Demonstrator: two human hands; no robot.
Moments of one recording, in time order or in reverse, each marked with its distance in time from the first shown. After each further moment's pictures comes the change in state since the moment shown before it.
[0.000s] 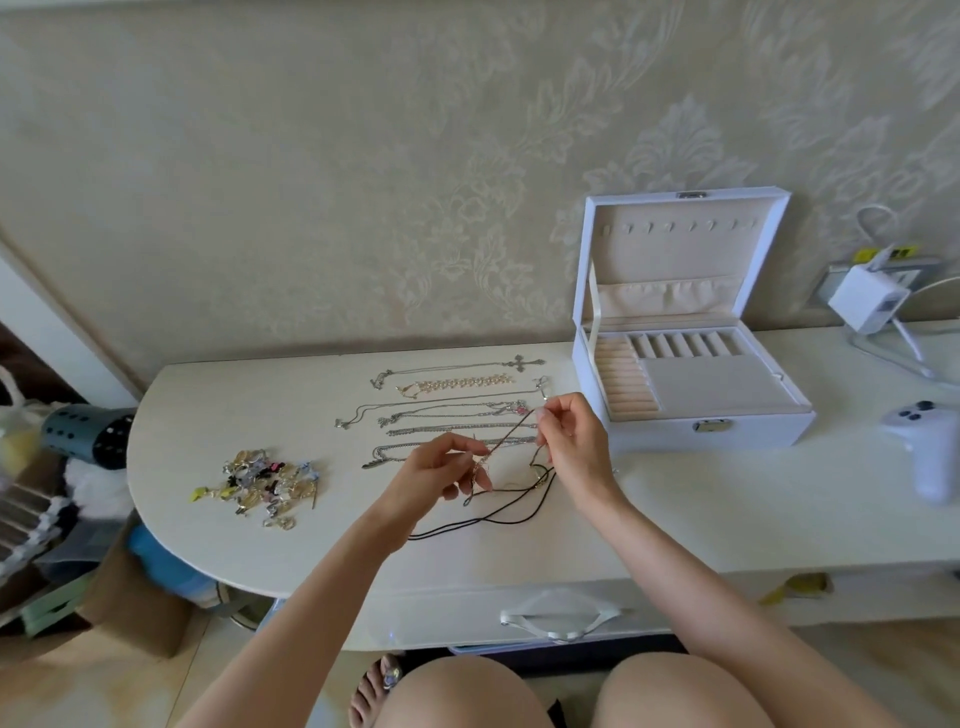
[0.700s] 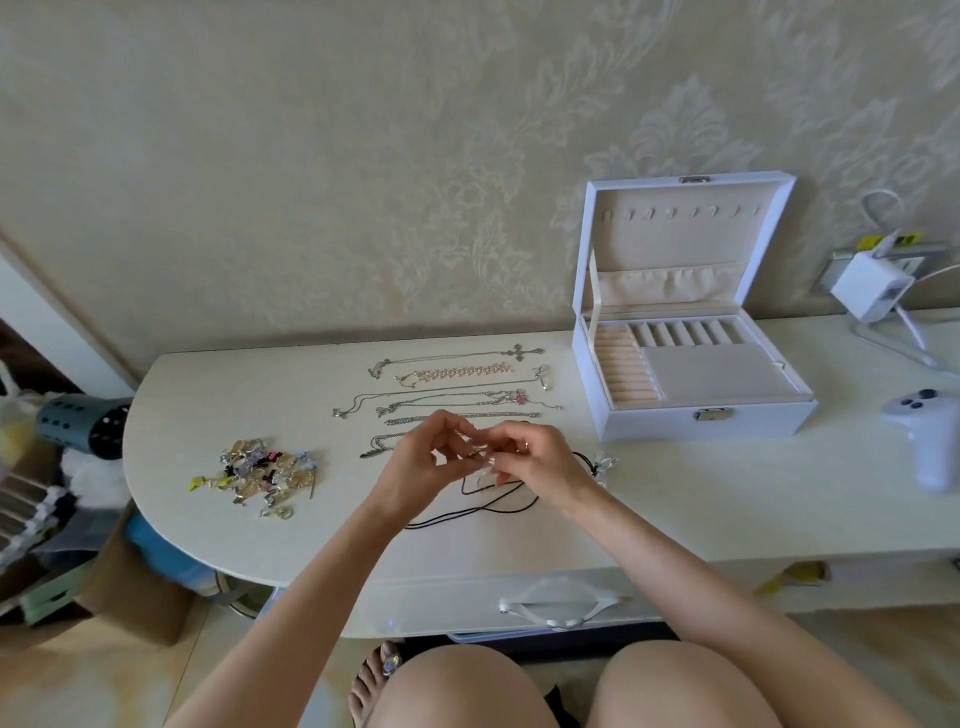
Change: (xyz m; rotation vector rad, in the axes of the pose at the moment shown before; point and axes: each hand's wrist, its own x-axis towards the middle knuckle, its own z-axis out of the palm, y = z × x) left_hand 0.000 0.000 -0.002 0.269 0.143 0.174; right_hand -0.017 -0.005 0.012 -0.069 -0.484 0.073
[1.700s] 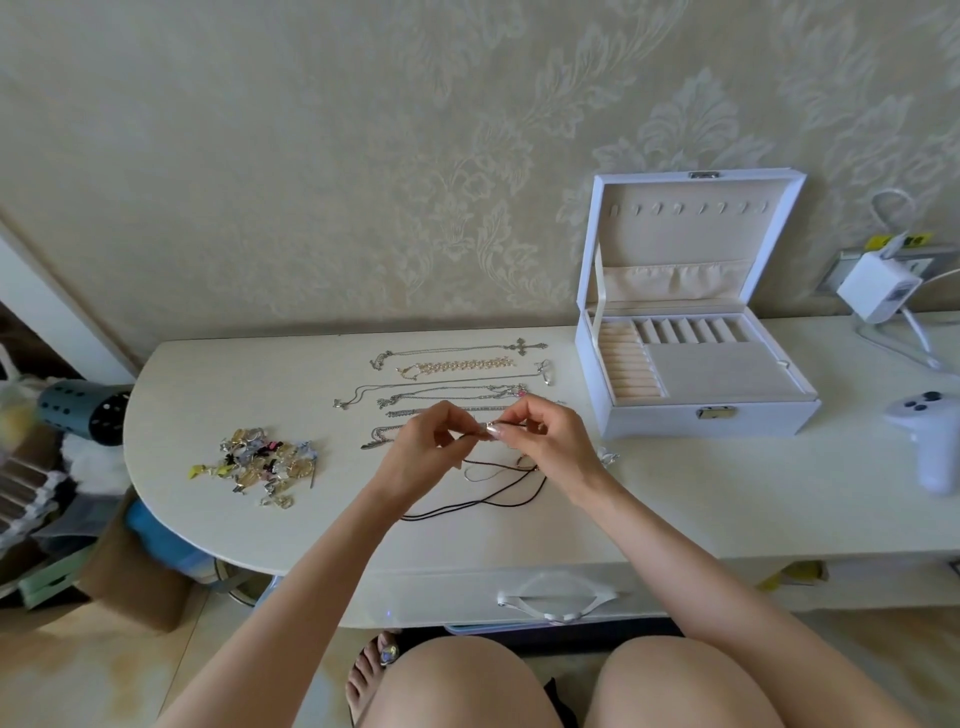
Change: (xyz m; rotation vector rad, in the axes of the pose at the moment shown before) left_hand 0.006 0.006 0.002 0.066 0.035 -0.018; right_hand -0.001 -0.011 -0.008 -0.067 0.180 -0.090
